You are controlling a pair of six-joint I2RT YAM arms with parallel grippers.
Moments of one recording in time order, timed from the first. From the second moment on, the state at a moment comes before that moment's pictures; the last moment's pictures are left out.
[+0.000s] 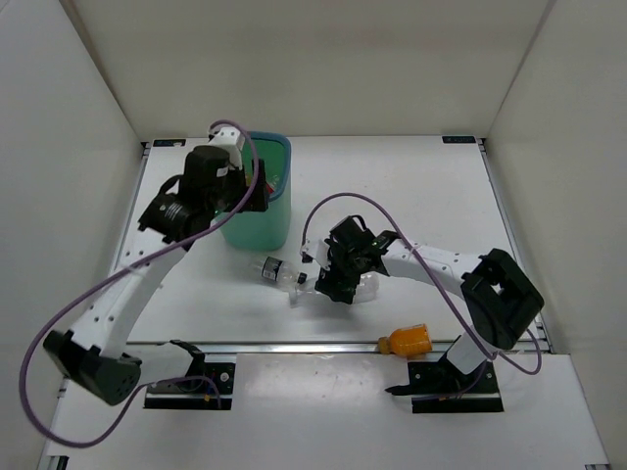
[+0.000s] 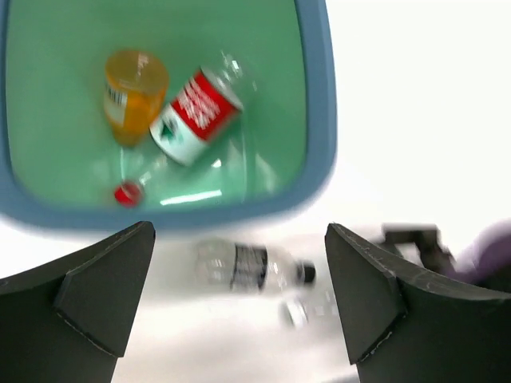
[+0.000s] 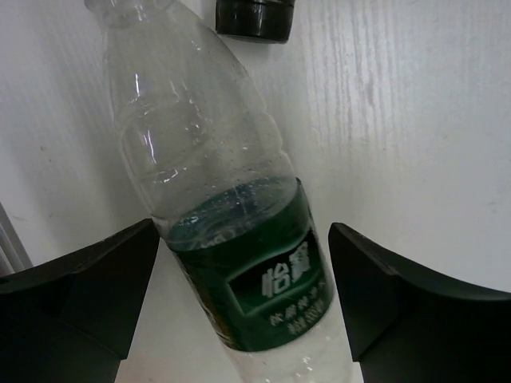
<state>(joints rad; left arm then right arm) -0.48 1.26 1.43 -0.71 -0.17 -0.28 0.78 1.58 0.98 -0.46 -0.28 -0.55</state>
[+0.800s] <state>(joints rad) -0.42 1.09 1.19 -0.79 -0.07 -0.27 0.47 1.18 0.85 -0.34 -0.47 -0.33</state>
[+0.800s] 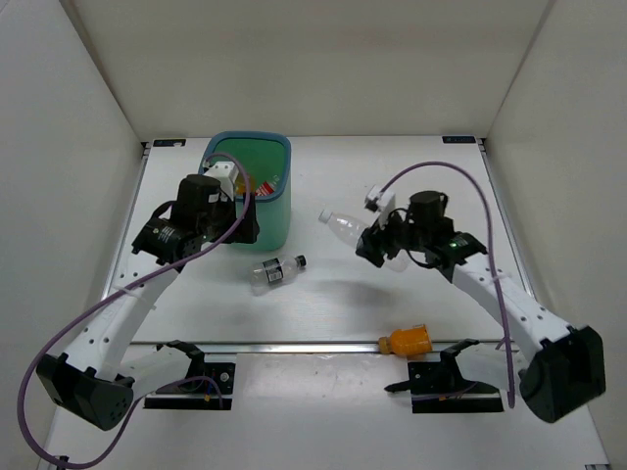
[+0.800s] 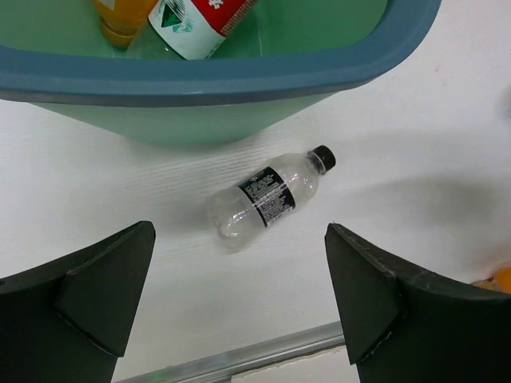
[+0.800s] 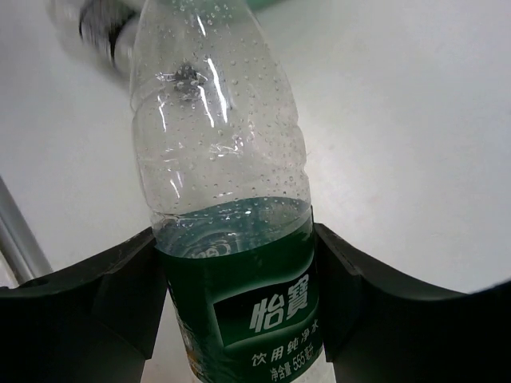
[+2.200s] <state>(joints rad) -0.57 1.01 0.87 -0.76 0.02 -0.31 0.63 2.28 2.26 0.25 -0.92 0.31</state>
